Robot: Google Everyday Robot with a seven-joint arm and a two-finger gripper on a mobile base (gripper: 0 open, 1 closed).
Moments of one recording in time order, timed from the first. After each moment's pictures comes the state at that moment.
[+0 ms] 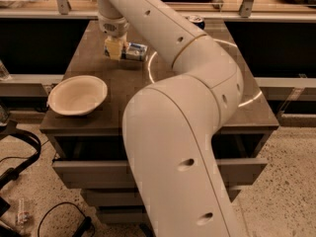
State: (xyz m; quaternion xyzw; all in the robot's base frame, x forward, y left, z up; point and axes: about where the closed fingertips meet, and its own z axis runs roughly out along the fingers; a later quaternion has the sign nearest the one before) arm 0.757 0.114 0.866 -0.62 0.77 -0.05 0.14
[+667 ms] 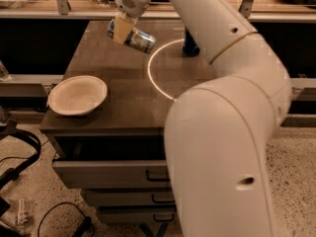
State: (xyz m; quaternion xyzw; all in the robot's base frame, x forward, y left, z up) arm 0.726 0.088 0.937 -0.59 0.77 0.07 0.22
